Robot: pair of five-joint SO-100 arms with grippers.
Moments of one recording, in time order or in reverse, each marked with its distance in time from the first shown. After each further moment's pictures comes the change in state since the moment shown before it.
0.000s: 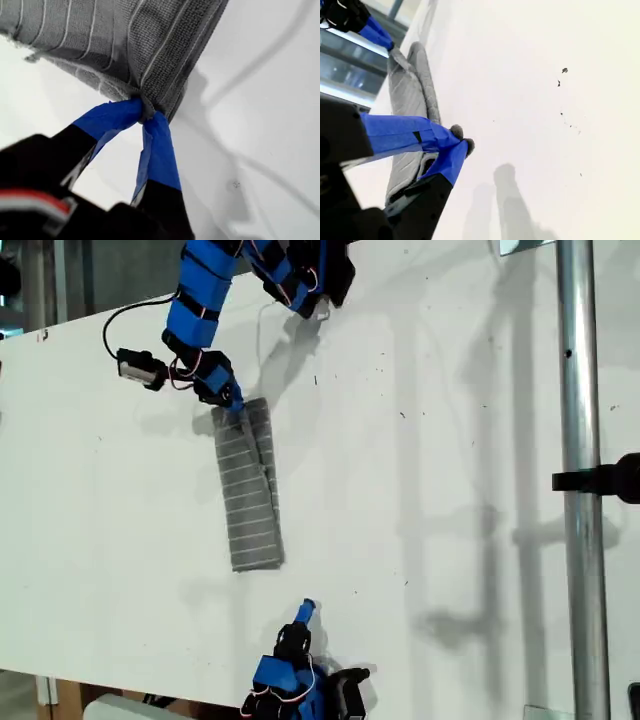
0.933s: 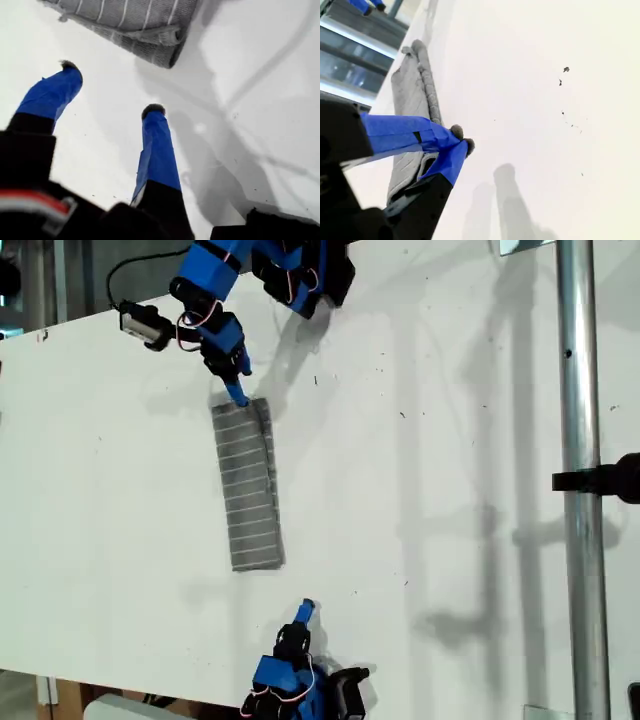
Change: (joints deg) arm 0 -0.3 0.0 0.0 0.0 0.0; arm 1 -1.1 32.1 12.0 17.1 6.0
